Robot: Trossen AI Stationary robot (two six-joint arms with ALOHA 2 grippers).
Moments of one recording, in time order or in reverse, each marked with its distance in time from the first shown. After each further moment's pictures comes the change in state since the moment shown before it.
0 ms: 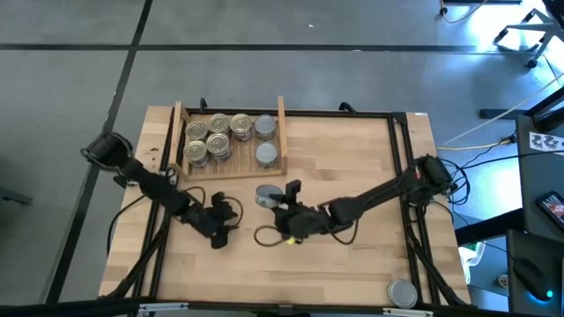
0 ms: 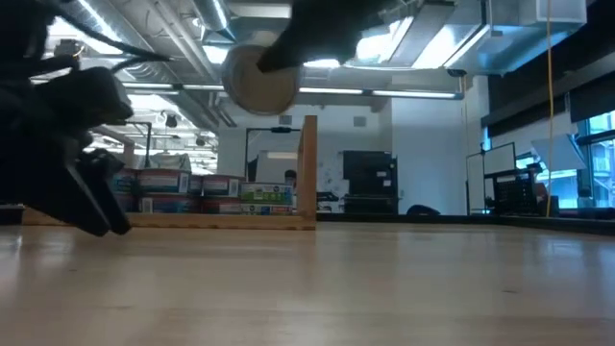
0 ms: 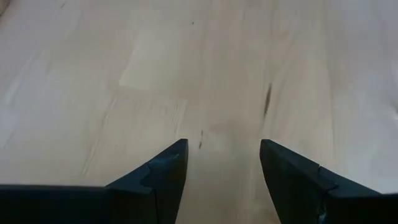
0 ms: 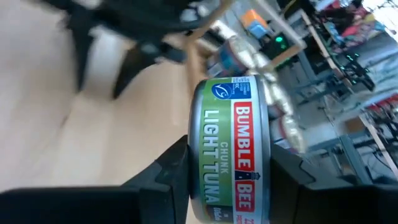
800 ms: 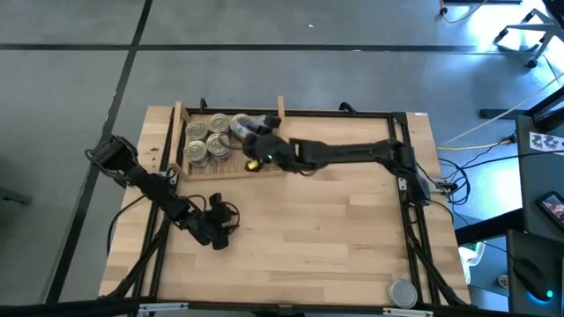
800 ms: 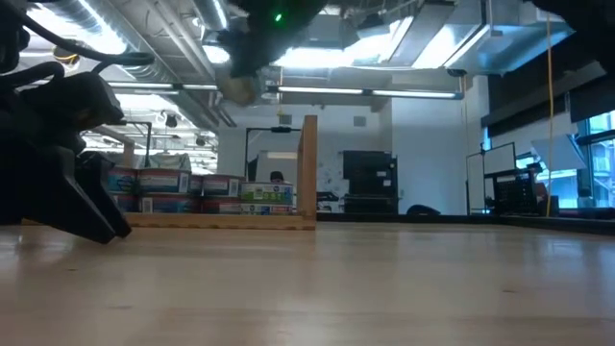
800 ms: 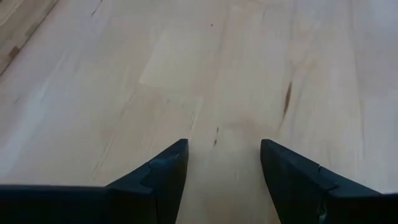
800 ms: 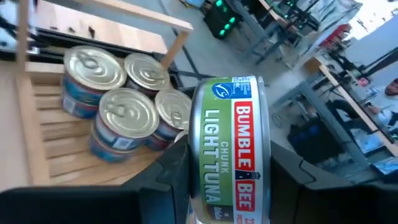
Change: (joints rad) left arm -0.084 0.084 0.003 0.021 -0.177 -0.070; right arm -0.384 0.213 0.561 -0.188 -0.096 -0.006
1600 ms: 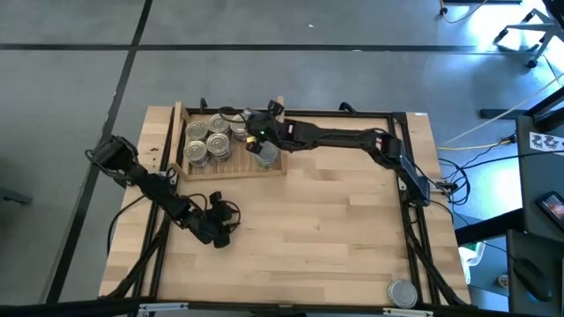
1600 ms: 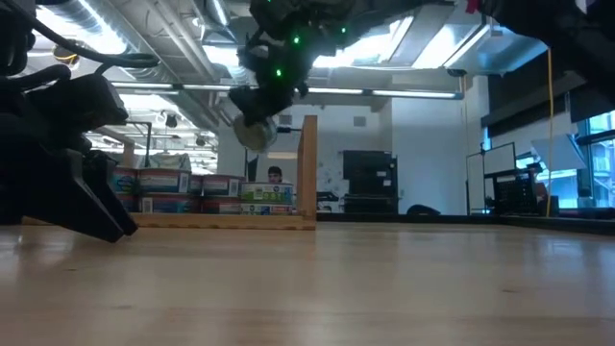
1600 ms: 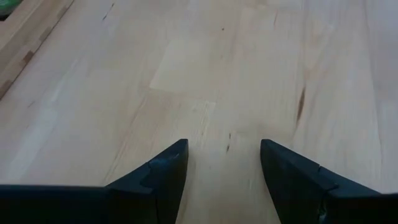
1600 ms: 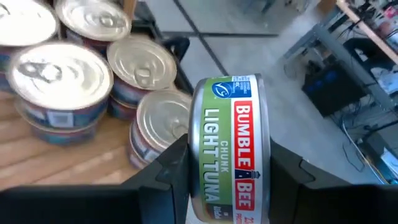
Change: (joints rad) left arm 0.018 0.000 0.000 -0.002 -0.014 0.011; right arm -0.185 0.129 0.097 -0.118 -0.104 0.159
